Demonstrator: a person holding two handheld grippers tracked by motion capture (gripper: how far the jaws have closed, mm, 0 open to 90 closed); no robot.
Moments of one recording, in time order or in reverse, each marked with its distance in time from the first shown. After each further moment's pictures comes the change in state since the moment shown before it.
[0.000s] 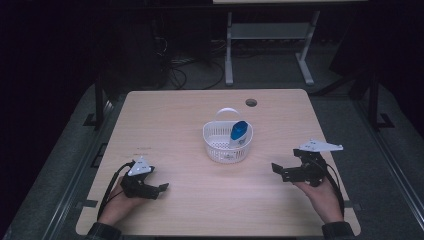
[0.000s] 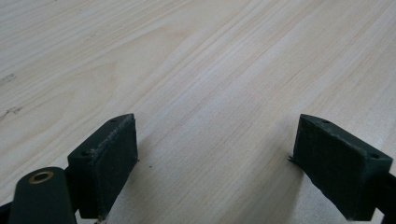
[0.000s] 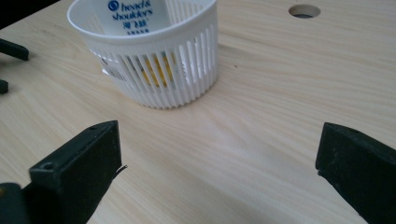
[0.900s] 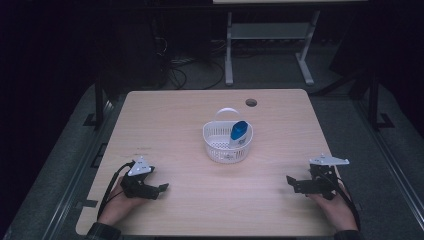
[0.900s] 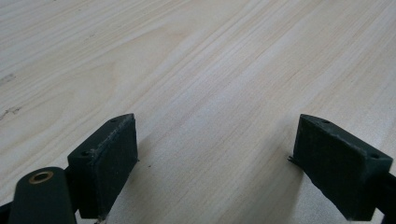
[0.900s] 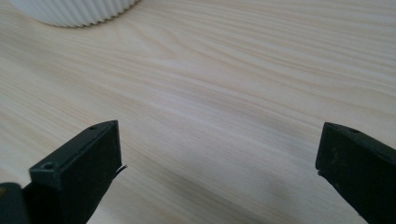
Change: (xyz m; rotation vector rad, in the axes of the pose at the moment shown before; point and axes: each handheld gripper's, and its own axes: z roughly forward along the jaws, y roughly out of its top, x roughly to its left) left arm 0.000 0.000 0.000 0.003 -0.002 0.002; right arm -0.034 -0.056 0.002 0.128 -0.163 0.031
